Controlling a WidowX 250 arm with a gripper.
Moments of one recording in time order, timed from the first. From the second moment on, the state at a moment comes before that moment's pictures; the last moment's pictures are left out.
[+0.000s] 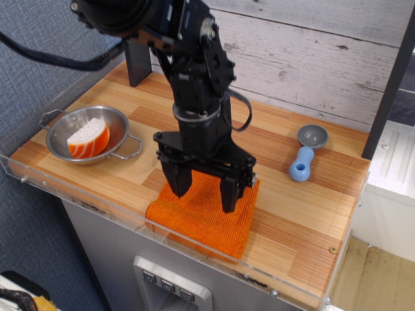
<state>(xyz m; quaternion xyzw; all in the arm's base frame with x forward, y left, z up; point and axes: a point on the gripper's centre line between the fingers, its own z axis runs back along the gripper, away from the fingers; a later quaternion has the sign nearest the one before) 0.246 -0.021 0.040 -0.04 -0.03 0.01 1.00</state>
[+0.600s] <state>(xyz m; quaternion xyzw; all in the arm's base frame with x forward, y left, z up) 0.246 -0.021 0.040 -0.04 -0.03 0.01 1.00</state>
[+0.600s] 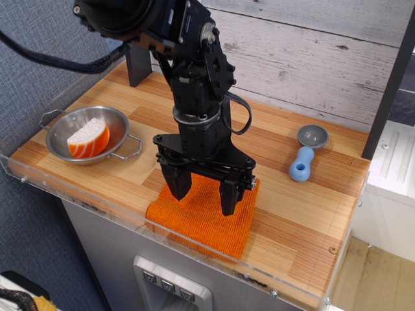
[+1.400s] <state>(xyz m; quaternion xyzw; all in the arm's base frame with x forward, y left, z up) 0.260 -0.028 0.004 -0.05 -0.04 0.01 1.00</state>
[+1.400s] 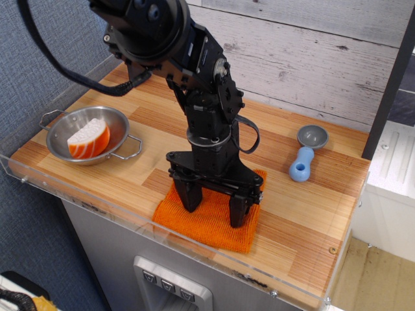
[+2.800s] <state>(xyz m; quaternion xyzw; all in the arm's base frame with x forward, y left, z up) 0.307 -0.028 -0.002 0.03 -0.02 -0.06 1.00</state>
